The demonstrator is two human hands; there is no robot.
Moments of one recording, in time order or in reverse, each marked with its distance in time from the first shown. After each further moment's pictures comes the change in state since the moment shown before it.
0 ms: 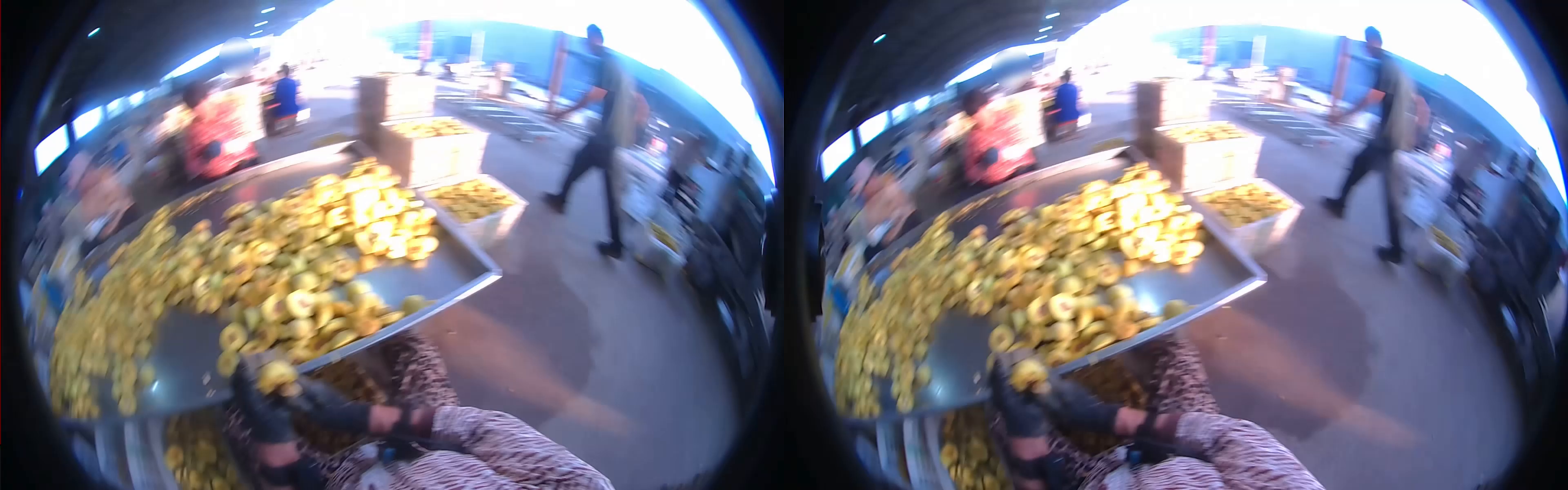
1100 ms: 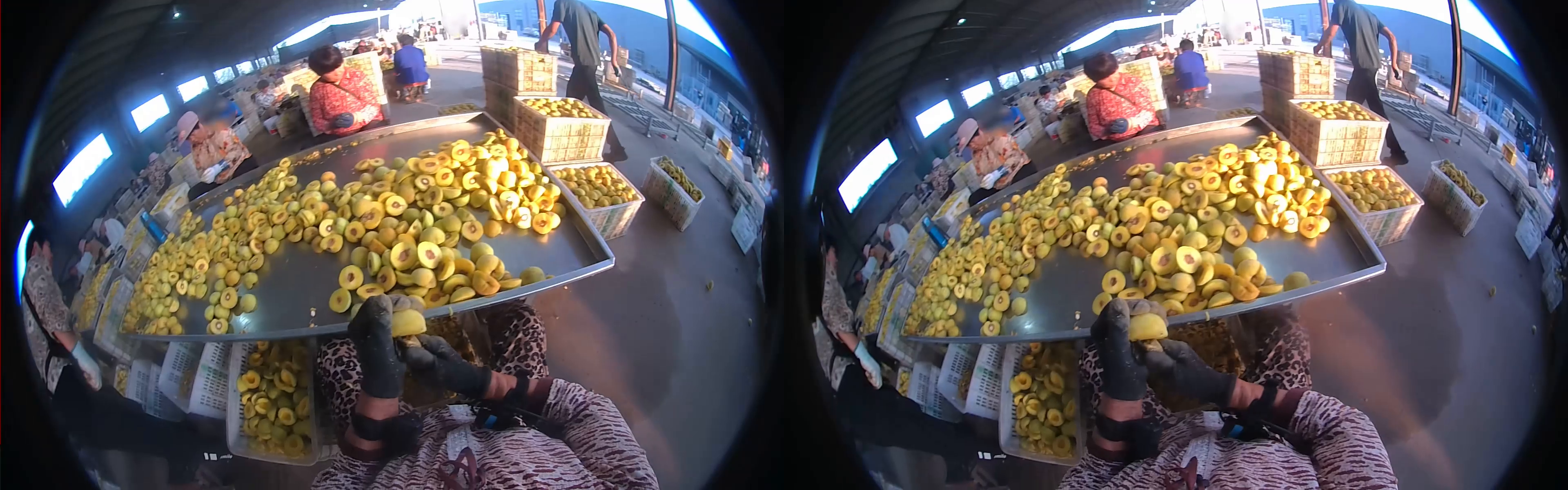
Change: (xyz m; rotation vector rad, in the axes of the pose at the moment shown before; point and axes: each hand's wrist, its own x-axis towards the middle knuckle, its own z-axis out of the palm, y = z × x) left_hand -0.037 0.026 0.051 0.400 0.013 0.291; right_hand -0.021 -0.053 -0.010 0.752 -0.189 0.411
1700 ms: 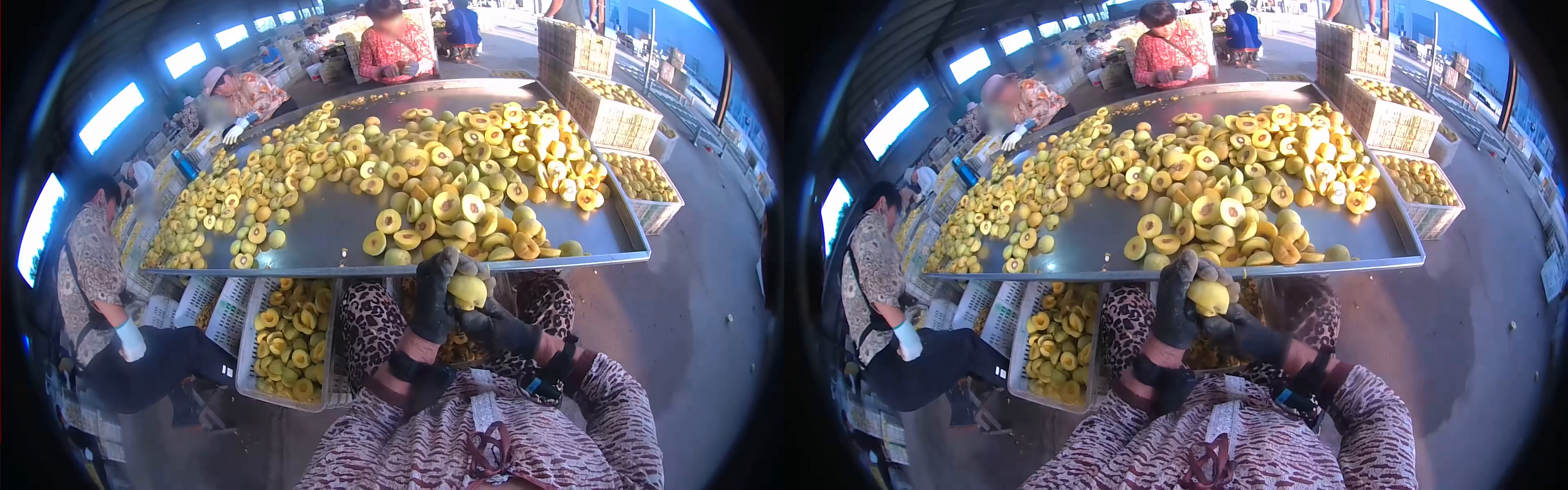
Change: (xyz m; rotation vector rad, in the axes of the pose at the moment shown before) left_hand -0.004 -0.051 -0.007 -0.308 -0.301 -0.242; right_hand -0.019 0.008 -0.051 -0.001 -0.127 0.024
